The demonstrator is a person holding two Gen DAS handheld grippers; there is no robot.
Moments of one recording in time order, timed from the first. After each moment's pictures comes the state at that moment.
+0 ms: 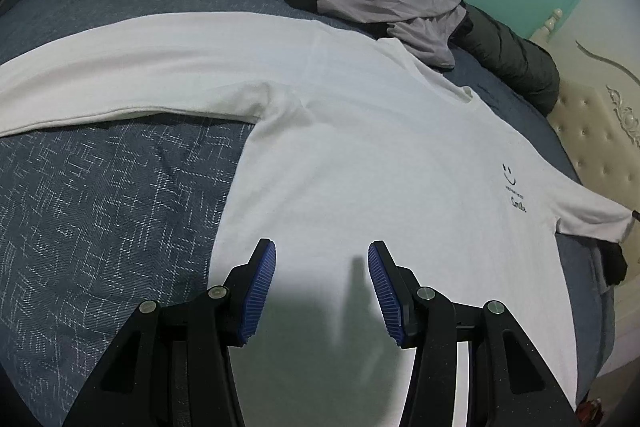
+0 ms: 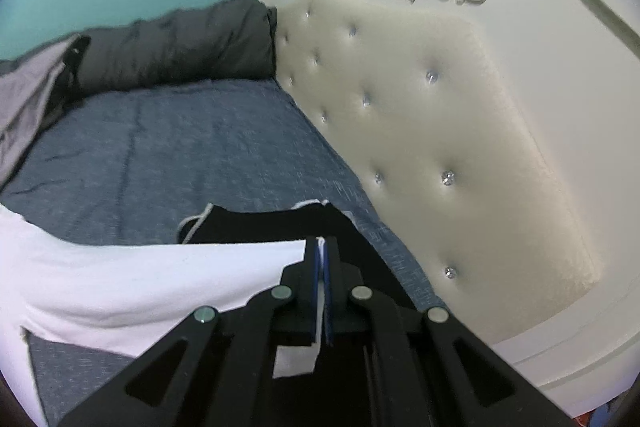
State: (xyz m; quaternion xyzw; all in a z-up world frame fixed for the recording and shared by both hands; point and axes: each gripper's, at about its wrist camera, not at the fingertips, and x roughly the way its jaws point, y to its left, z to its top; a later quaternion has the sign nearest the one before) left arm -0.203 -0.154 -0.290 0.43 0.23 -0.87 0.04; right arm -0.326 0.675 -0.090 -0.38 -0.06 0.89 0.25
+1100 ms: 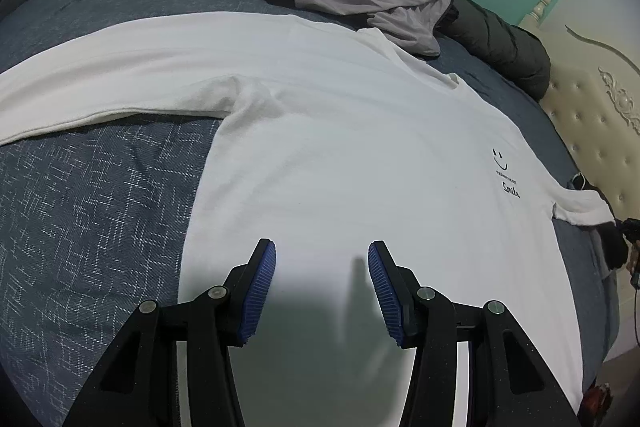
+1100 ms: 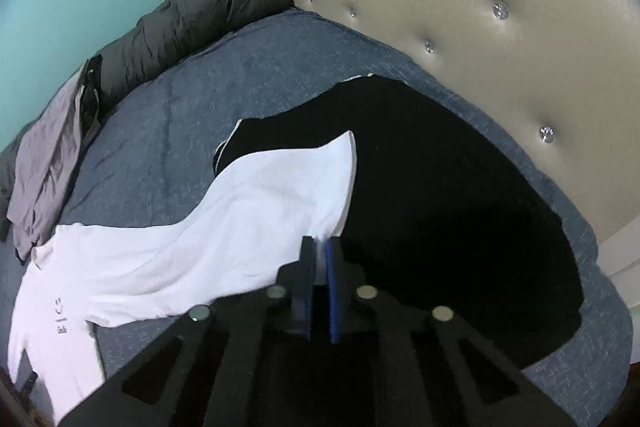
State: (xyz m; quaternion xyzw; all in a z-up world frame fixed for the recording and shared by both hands) left arm -0.210 -0.136 -0.291 0.44 0.21 -0.88 0.02; right arm -0.290 0.700 -0.159 -0.43 0.16 0.87 0.15
